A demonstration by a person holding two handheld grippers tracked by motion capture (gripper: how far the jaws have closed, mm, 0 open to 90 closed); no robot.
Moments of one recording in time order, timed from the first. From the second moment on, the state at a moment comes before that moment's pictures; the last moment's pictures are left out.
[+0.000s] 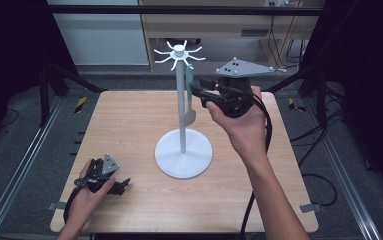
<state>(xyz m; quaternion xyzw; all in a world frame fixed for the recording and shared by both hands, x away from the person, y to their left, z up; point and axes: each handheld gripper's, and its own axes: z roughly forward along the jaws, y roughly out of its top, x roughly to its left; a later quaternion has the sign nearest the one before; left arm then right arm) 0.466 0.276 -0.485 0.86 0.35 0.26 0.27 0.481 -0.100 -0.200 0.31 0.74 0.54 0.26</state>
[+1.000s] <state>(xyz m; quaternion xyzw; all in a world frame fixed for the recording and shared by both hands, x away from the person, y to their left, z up) 0.466 0.277 -0.485 0.86 0.35 0.26 0.27 0.477 -0.153 -0.252 0.39 0.72 0.50 0.29</state>
